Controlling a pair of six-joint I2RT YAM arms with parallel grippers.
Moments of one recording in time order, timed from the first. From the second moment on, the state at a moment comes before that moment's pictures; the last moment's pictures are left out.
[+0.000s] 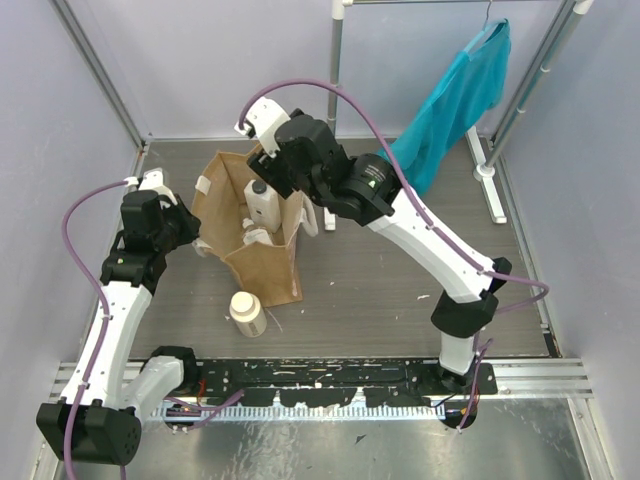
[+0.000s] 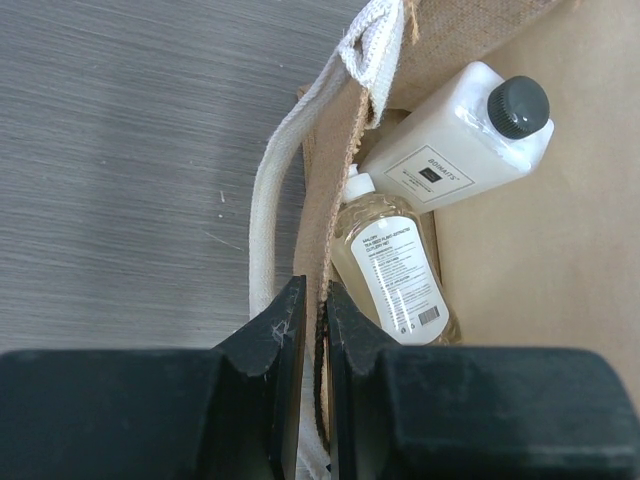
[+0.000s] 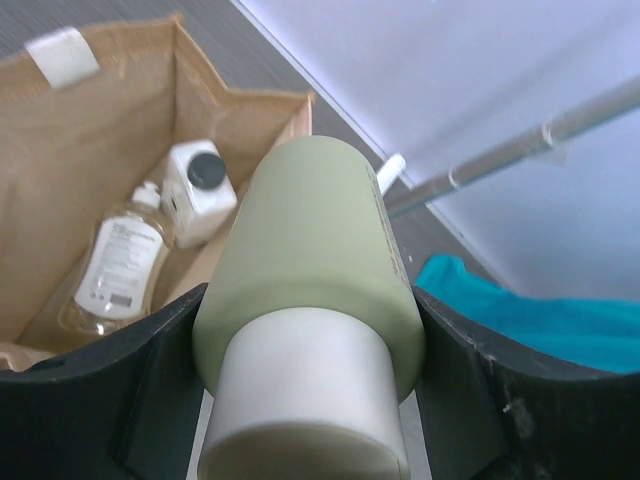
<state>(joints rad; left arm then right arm) -0.07 0.92 0.90 -0.48 0.01 -0.33 1.03 1.82 2.34 -0.96 0.53 -0.24</state>
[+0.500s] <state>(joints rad) -0.07 0.91 0.90 -0.51 0.00 -0.31 1.03 1.97 2.36 -0.85 0.26 -0.20</state>
